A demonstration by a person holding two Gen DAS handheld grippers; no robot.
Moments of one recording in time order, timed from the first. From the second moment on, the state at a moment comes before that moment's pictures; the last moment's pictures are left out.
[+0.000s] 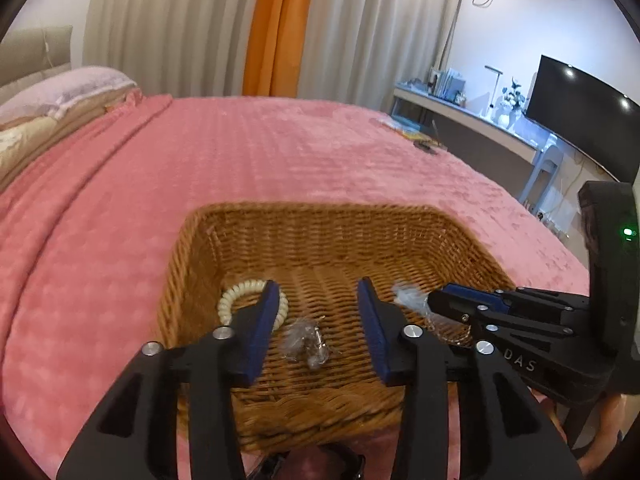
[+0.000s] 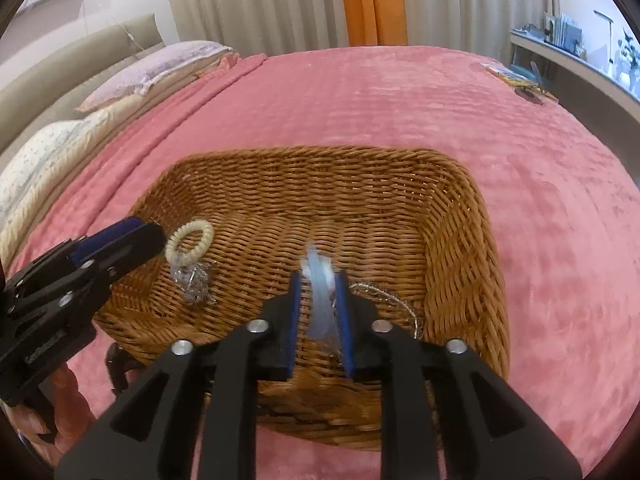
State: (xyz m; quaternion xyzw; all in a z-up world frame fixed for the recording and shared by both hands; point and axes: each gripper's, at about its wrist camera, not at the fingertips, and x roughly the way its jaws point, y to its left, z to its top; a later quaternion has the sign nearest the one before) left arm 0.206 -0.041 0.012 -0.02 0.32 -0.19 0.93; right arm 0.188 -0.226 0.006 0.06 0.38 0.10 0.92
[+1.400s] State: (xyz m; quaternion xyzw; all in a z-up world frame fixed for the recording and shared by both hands) left arm 0.020 -0.037 -0.042 -0.07 0.43 -0.17 0.88; right arm 0.029 -0.232 -0.037 0.08 0.39 0.13 0.91
